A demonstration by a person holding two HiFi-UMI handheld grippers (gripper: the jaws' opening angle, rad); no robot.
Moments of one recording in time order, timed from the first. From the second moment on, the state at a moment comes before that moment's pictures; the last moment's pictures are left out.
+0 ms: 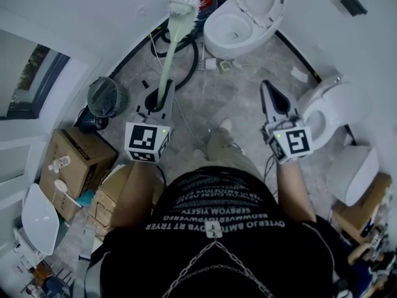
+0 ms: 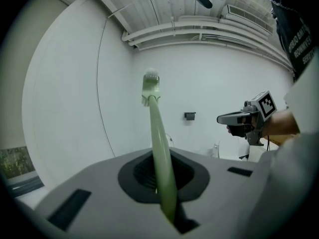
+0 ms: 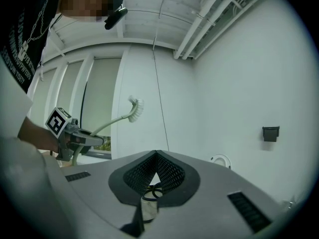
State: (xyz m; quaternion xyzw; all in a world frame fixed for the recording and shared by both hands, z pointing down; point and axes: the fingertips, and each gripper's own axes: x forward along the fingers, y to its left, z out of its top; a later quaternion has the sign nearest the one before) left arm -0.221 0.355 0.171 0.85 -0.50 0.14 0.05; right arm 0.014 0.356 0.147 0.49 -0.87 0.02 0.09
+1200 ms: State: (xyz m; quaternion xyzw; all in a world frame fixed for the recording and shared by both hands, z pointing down) left arm -0.132 0.221 0.181 0.86 -0.48 0.15 0.05; right arm 0.101 0.232 0.160 0.48 -0.87 0.03 0.09
